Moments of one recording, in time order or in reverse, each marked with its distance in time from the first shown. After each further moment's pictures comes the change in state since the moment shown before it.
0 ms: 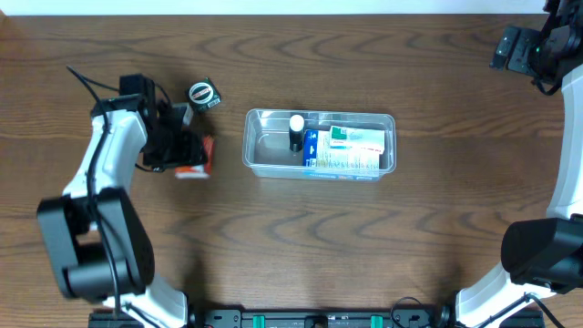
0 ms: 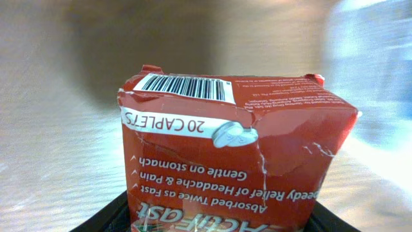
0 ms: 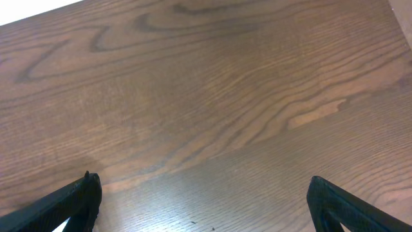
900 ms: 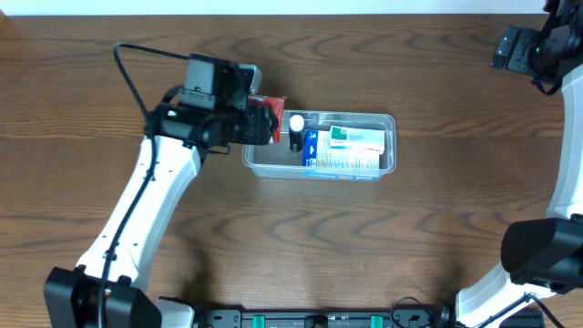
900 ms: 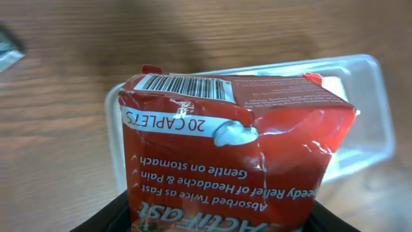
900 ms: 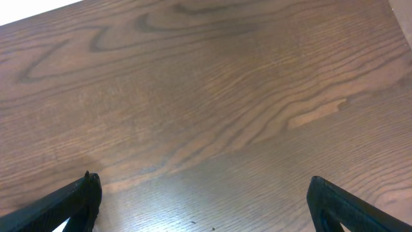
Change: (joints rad) left arm -0.417 -0.261 0.026 0.216 -0.018 -0.332; right arm 0.000 0.000 0.000 0.000 0.000 0.000
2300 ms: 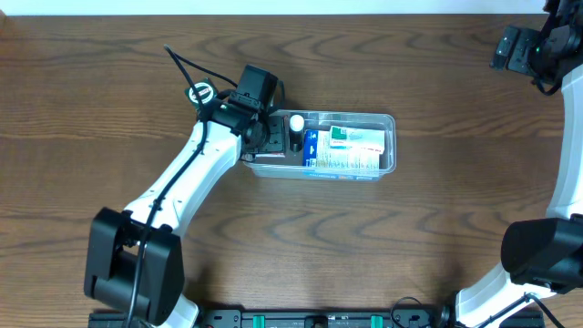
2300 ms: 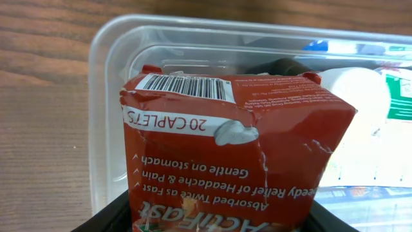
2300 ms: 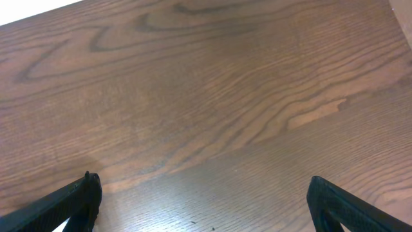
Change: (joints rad) left arm -0.124 0.201 0.000 -0.011 -0.242 -0.222; right arm 0.000 0.000 0.000 0.000 0.000 0.000
